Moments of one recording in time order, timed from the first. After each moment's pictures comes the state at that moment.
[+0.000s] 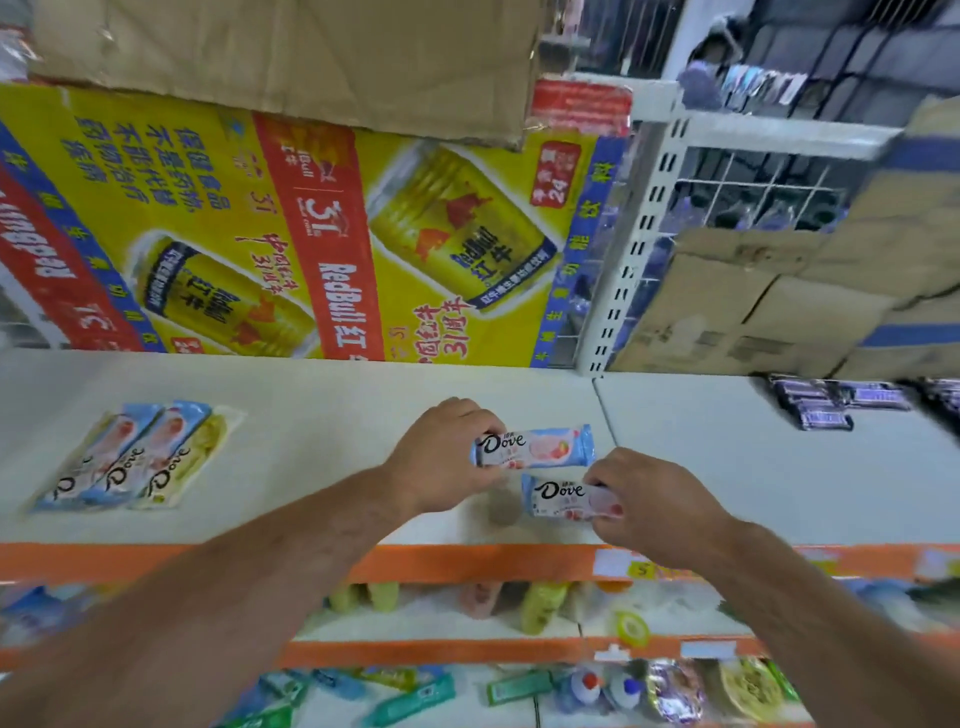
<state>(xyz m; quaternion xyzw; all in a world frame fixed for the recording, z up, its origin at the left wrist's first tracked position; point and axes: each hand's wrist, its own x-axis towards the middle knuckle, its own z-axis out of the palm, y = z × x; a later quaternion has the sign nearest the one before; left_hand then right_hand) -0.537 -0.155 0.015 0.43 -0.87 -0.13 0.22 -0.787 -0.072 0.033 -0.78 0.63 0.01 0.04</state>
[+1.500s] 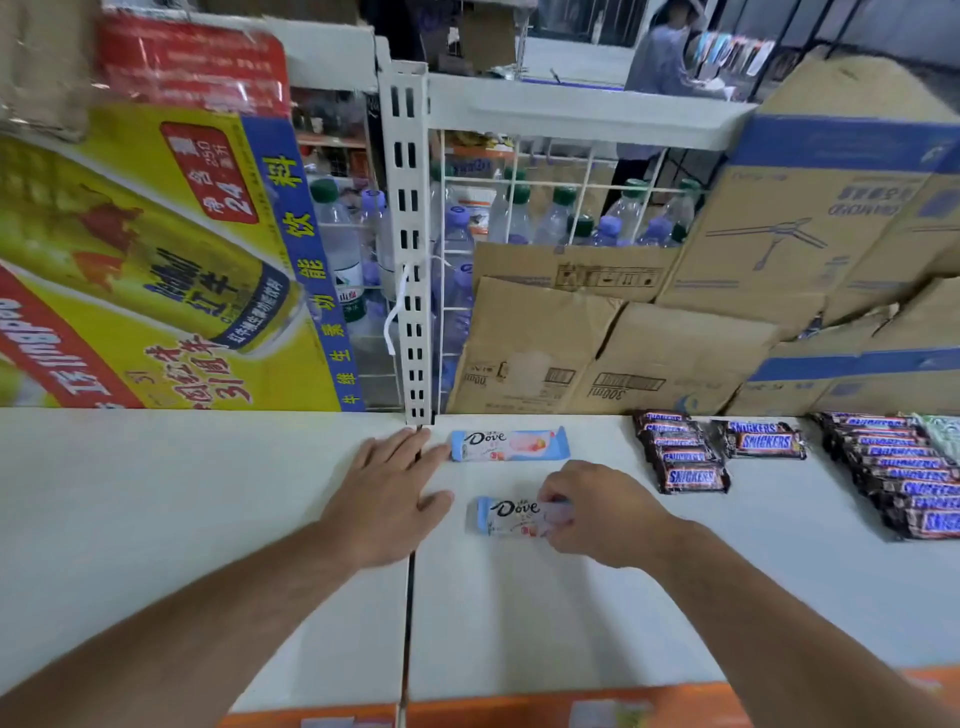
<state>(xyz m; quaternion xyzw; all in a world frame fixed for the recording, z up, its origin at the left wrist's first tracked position) -0.765 -0.231 -0.052 0.52 -0.85 -0.06 0.08 -1.026 -0.182 0.006 -0.75 0.64 0.03 0.16</state>
